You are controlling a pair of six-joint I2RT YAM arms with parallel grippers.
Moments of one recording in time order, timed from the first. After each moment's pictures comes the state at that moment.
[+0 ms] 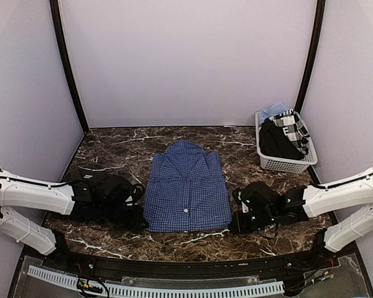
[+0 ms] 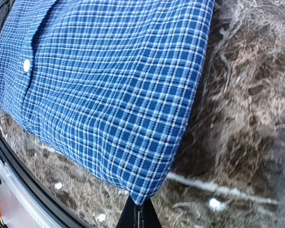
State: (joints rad) left arm -0.94 1.29 0.57 -0.28 0.14 -0.96; right arm 1.06 1.31 0.56 -0.22 -0.03 0.85
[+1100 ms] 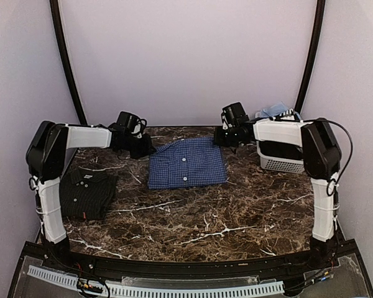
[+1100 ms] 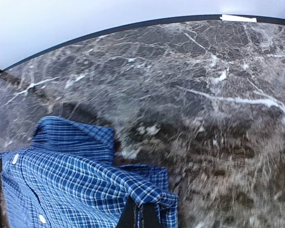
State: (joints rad) left arm -0.41 1.98 1.39 -0.19 0.28 -0.66; right arm 0.54 2.07 1.62 -0.29 0.03 0.51
